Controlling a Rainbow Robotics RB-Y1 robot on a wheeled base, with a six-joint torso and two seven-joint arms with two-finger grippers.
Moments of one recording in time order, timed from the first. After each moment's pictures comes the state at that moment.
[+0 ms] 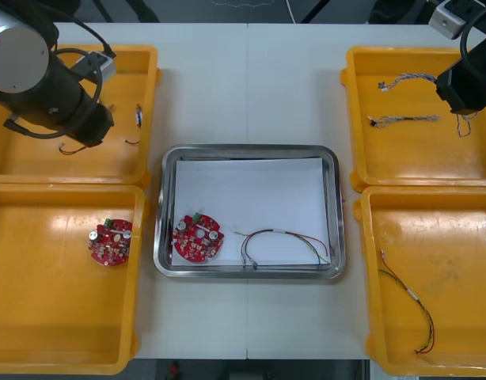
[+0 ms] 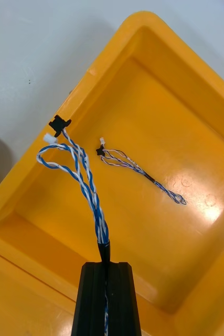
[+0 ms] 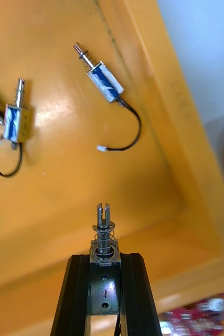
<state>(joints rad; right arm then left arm) -0.75 -0.59 -0.20 -1.84 -0.59 1.92 2.00 -0.76 0.82 -0.27 -1.71 0.79 1.67 -1.44</state>
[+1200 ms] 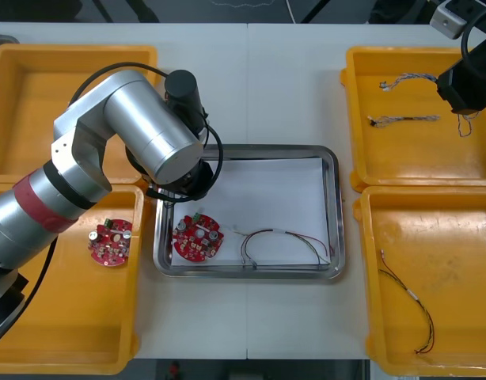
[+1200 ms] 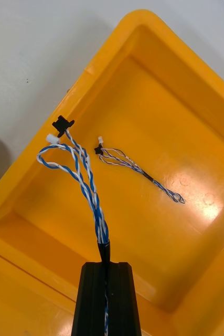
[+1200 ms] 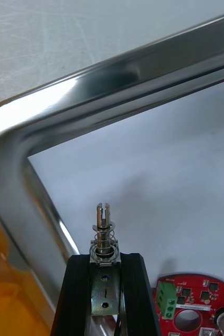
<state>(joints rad) -0.75 -0.60 -0.20 -1.84 -0.59 1.92 2.00 -0.78 0.51 -0.63 -1.70 0.52 1.64 -1.02</state>
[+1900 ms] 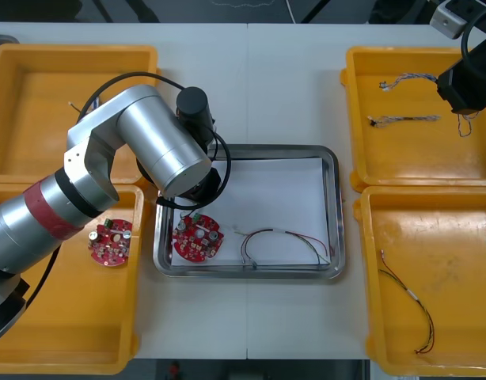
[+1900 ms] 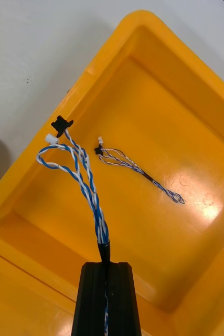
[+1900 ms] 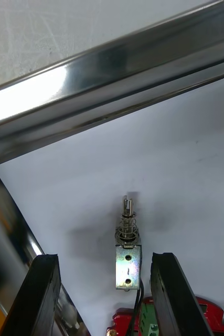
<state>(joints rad) -0.75 -0.60 -0.20 -1.84 -0.59 1.92 2.00 -0.78 0.51 -0.68 -1.69 0.49 1.58 -0.97</state>
